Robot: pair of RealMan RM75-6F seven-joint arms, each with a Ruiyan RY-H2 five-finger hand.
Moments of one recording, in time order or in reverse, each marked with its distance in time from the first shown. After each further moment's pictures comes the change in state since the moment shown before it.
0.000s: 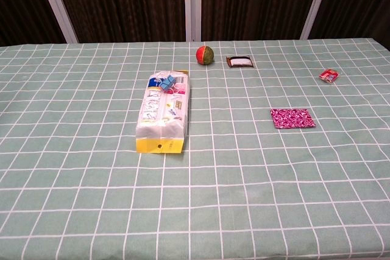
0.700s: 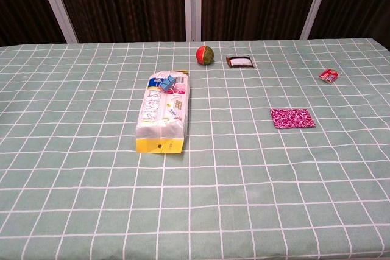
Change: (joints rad) left arm -0.001 0.014 -0.001 -0.013 0.006 -0.001 -0.016; right arm 0.023 -0.001 -0.006 -0.004 -0.009 -0.039 0.008
